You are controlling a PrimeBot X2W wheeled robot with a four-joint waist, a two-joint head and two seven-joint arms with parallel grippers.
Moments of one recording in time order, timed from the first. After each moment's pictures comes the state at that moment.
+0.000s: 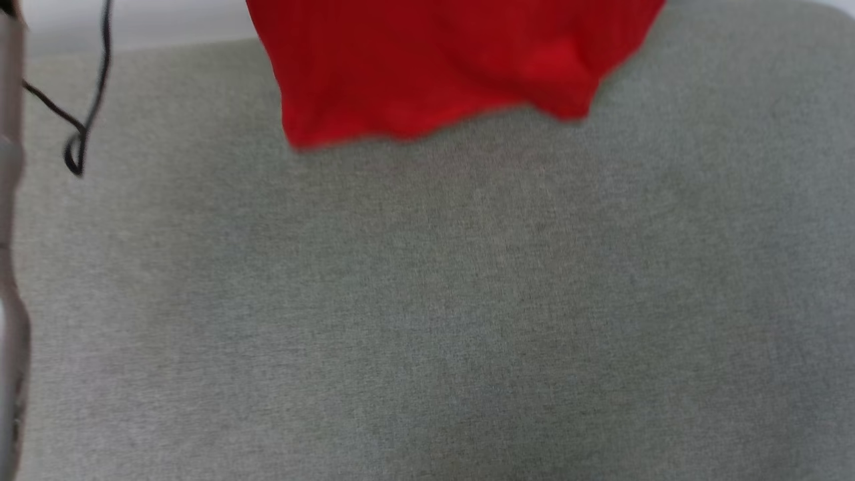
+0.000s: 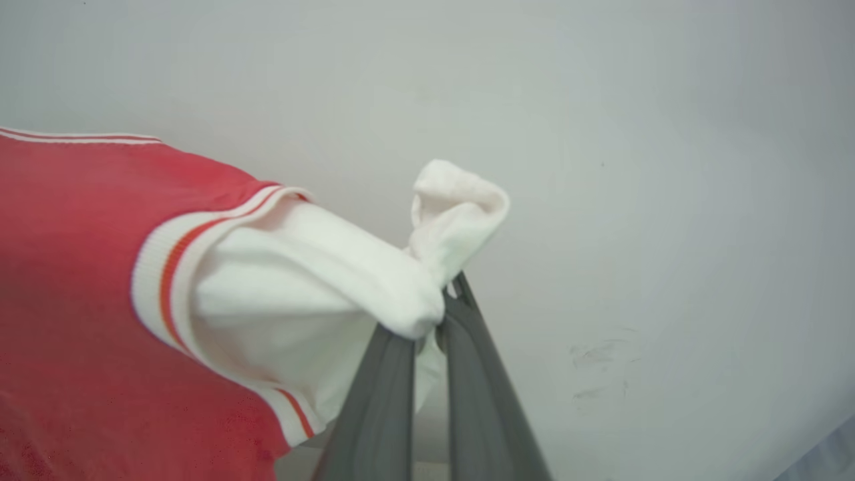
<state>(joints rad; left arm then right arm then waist) -1.41 0.41 -0.30 0.79 -0.62 0.03 -0.07 -1.40 -0.37 0.19 0.73 0.35 0.13 0.23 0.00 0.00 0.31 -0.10</state>
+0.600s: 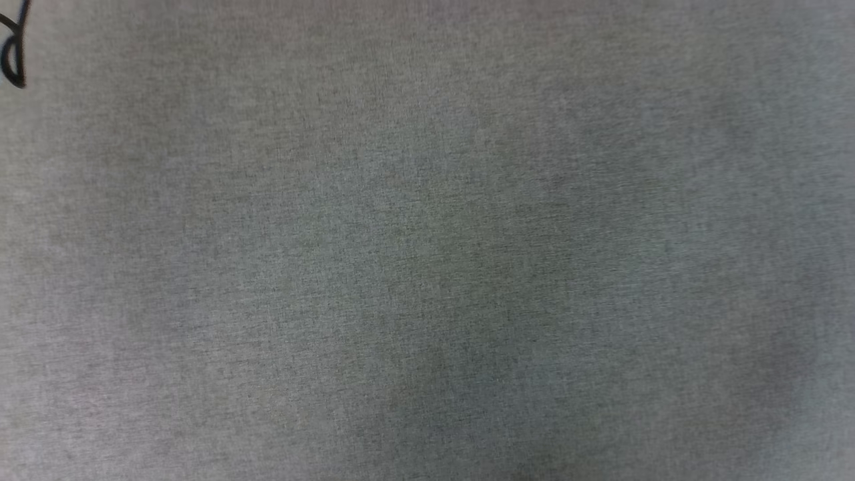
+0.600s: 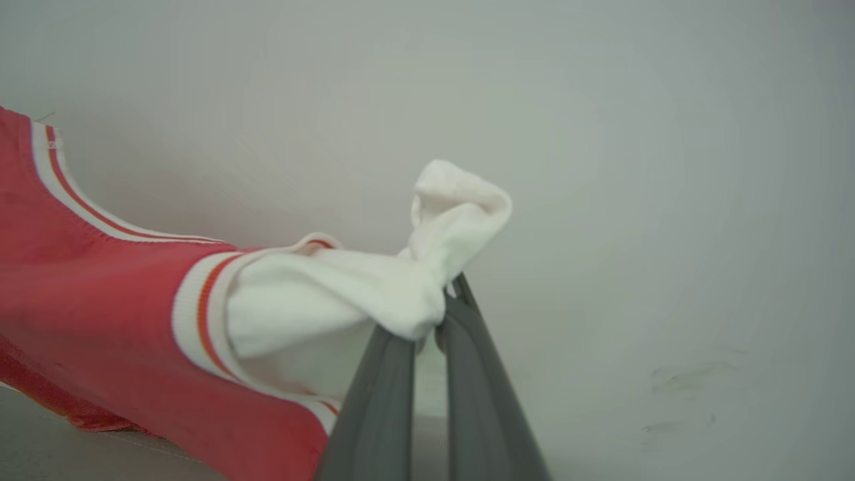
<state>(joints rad) -1.61 0.41 -0.31 0.85 -0.59 0.00 -0.19 -1.60 -0.34 0.29 0.82 0.38 0.13 0.07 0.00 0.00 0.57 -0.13</state>
